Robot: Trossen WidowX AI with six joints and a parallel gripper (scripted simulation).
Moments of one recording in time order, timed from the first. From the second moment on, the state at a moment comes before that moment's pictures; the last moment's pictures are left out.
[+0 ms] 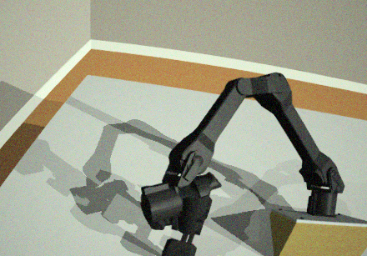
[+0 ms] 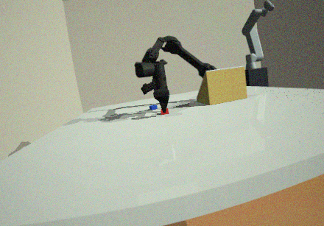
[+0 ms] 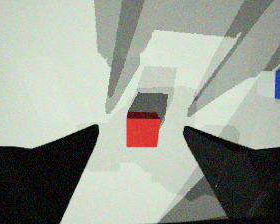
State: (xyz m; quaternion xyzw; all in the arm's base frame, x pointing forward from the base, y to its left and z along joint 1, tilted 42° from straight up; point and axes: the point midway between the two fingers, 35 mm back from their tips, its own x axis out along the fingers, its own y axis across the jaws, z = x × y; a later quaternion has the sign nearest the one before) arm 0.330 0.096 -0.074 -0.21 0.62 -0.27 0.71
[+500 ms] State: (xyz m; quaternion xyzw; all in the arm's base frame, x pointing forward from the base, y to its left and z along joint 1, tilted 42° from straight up) arm 0.329 0.092 -0.080 -0.21 0.62 -0.28 0.70
